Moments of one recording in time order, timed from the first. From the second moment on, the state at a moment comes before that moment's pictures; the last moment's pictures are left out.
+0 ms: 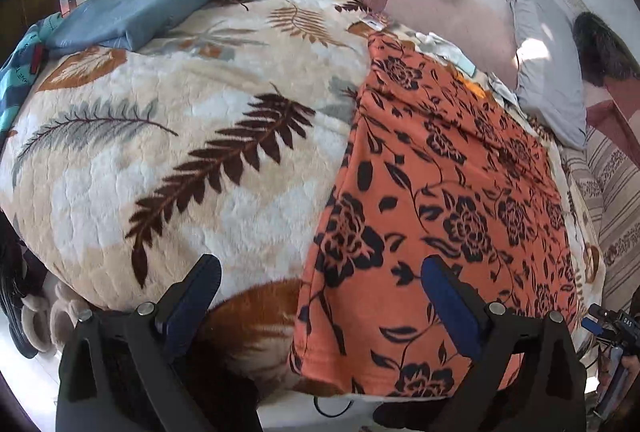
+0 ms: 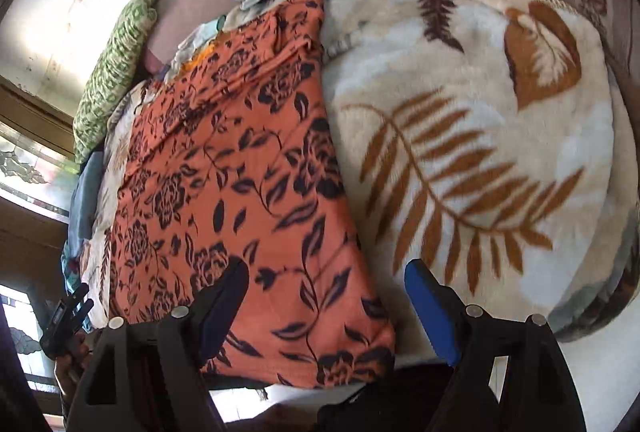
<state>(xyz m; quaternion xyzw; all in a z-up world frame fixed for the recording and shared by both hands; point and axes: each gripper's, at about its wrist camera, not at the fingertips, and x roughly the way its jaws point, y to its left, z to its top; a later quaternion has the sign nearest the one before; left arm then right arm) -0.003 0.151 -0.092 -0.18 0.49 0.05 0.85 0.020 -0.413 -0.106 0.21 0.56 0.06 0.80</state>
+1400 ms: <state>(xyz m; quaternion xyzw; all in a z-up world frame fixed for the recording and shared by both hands) -0.014 0.139 -0.087 -0.17 0.53 0.00 0.83 -0.013 -0.433 -0.140 0.32 0.57 0.10 0.75</state>
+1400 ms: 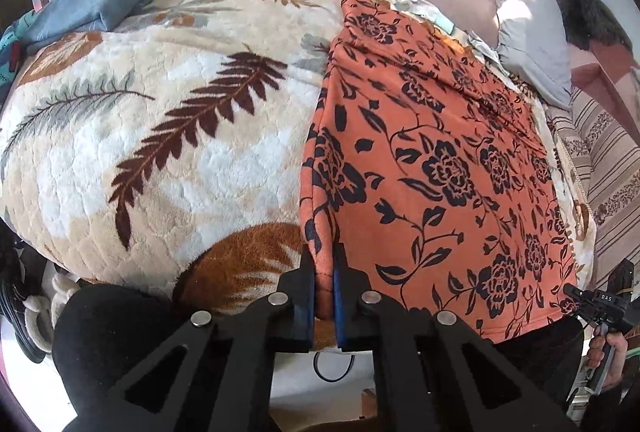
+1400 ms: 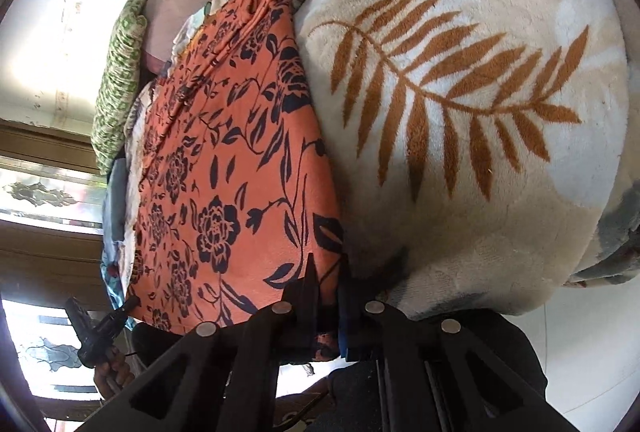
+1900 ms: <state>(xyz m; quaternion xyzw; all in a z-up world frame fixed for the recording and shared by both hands) 0.009 0.141 -0.054 -0.19 0.49 -0.01 0.85 -0.001 -0.443 -0.101 0.38 0.50 0.15 0.76</state>
